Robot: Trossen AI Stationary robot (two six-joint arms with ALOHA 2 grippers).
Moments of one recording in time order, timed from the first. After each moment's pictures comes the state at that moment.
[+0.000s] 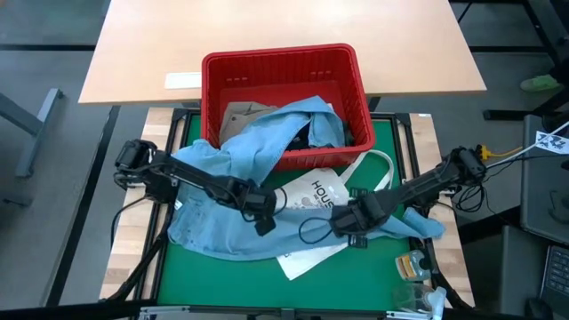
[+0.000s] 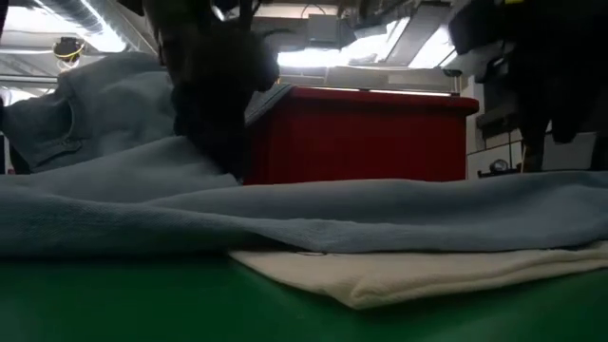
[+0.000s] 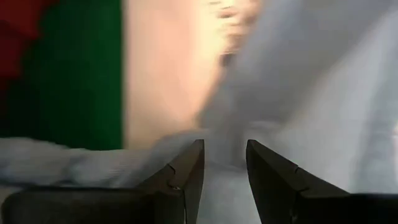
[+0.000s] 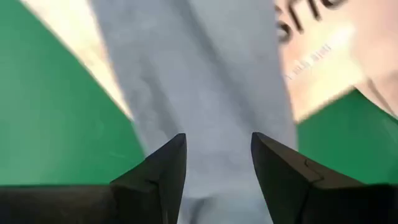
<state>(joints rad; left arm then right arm) -0.19 1.71 1.10 -0.57 -0.22 -0.69 0.44 1.59 1.20 -1.16 0.09 0.49</state>
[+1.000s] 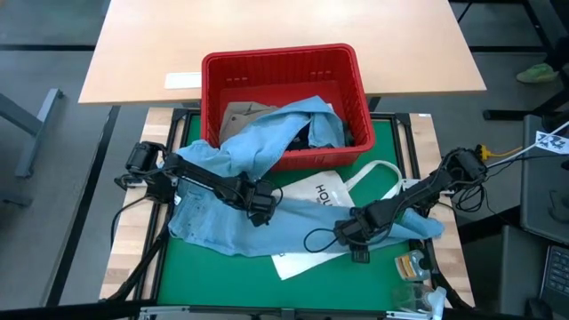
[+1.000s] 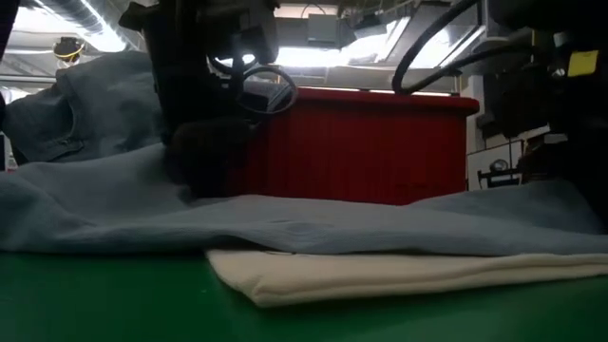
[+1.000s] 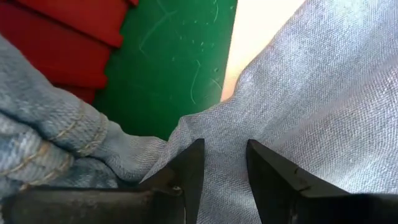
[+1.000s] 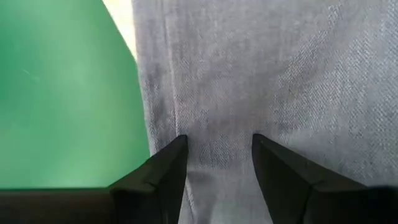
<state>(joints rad) -0.17 1.80 1.10 -0.73 -0.39 -0.69 0.49 1.60 0.86 -0.67 -0.20 0.57</state>
